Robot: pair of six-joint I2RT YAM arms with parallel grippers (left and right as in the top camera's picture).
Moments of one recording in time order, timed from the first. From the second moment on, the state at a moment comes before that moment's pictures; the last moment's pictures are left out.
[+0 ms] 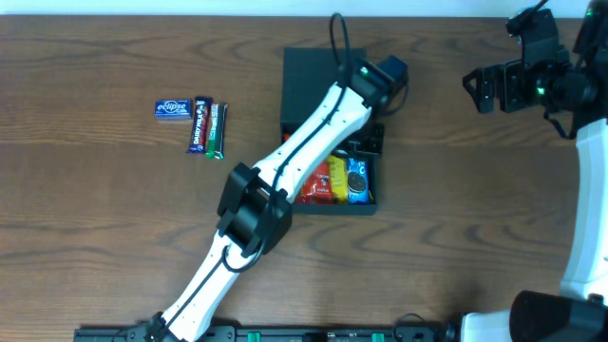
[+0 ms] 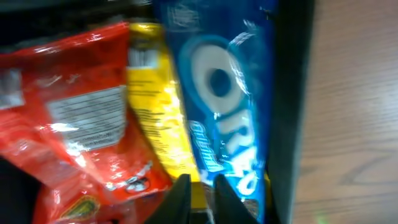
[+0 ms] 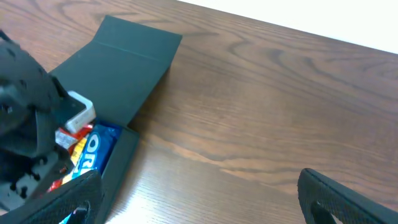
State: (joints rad) left arm -0.73 2.50 2.51 -1.59 0.11 -0.54; right arm -0.20 1.60 1.79 -1.10 -0.36 -0.36
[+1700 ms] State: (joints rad) left arm -0.72 2.50 2.41 -1.49 0.13 -0.53; right arm -0.20 1.60 1.79 -1.10 -0.36 -0.36
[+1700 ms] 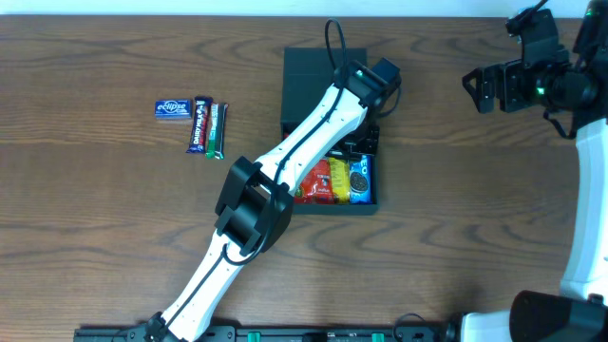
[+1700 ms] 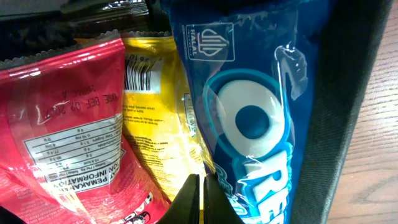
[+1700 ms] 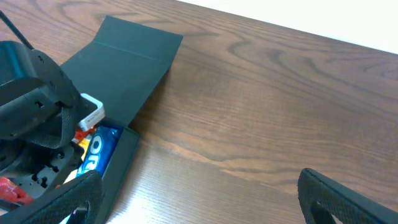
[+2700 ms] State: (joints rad) left arm -0.06 2.35 2.66 -1.65 -0.16 -0.39; right arm -0.20 1.60 1.79 -1.06 -0.36 -0.36
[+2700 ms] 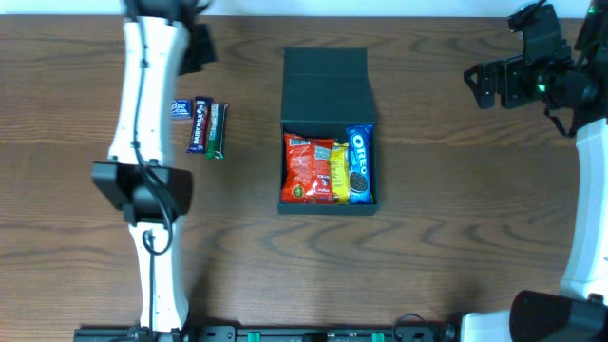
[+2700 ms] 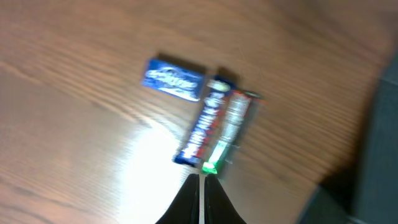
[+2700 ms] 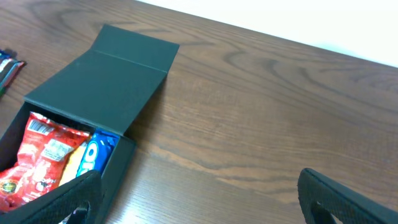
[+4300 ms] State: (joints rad) left arm -0.05 2.15 1.84 -1.00 0.00 -0.17; right arm -0.20 1.60 1.79 -1.01 -0.36 -0.36
